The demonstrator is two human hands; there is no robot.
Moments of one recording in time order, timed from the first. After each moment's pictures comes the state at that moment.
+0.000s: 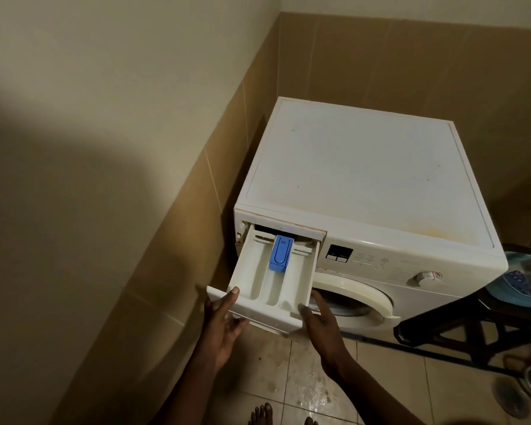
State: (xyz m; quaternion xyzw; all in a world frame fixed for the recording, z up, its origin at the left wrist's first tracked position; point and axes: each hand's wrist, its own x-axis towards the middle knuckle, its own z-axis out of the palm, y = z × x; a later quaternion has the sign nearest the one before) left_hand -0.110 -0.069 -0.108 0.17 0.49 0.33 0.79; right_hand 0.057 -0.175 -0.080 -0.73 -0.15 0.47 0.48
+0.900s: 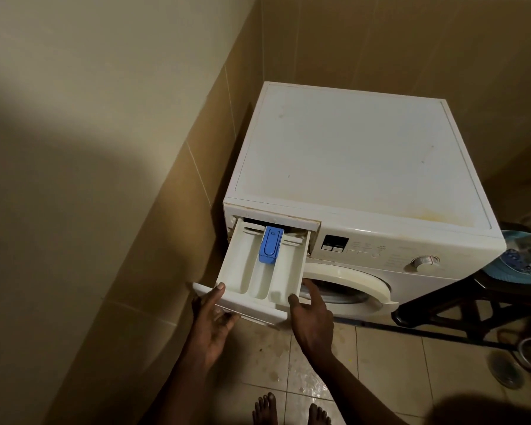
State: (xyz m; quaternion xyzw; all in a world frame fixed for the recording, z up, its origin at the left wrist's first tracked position) left_hand -0.115 -0.058 -0.109 0.14 0.51 0.33 0.78; right_hand 0.041 -0.156 -0.090 -0.84 -0.20 0.30 0.41
